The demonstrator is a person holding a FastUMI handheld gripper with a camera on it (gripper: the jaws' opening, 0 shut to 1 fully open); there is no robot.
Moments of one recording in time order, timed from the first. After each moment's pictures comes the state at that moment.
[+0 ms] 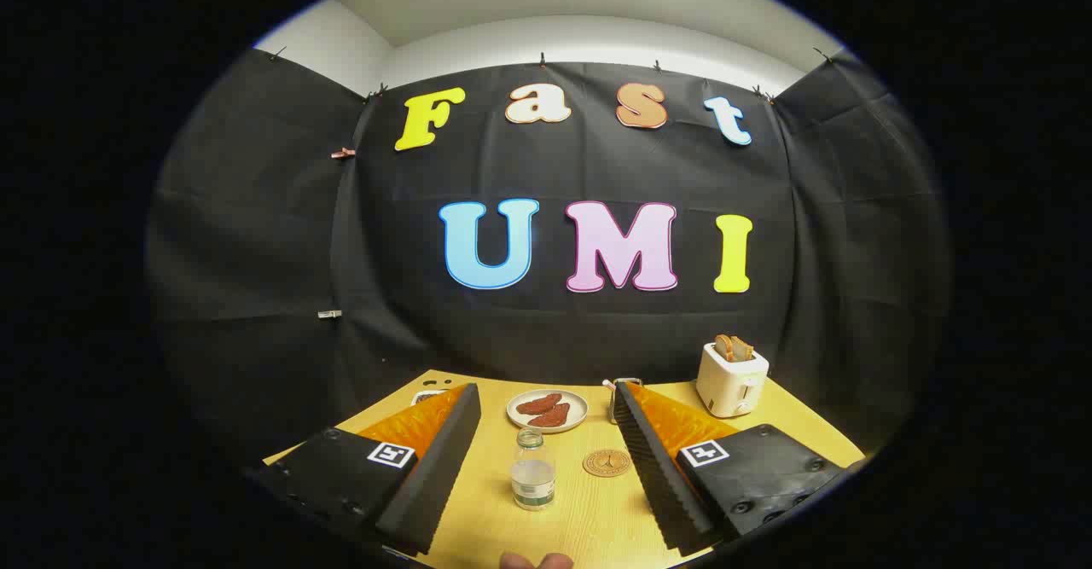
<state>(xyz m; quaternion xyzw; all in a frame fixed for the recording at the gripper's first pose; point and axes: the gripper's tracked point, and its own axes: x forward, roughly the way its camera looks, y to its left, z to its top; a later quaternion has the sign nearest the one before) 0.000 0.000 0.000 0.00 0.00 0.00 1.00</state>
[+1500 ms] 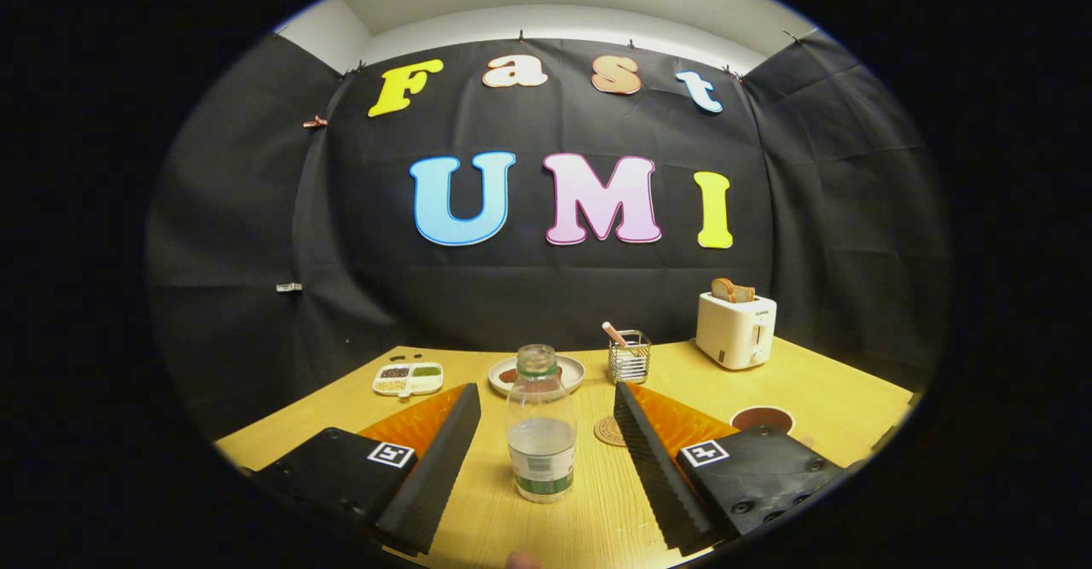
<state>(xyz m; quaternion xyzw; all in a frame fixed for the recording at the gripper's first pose) 0.057 0.016 -0.159 0.01 0.01 -0.08 1.00</state>
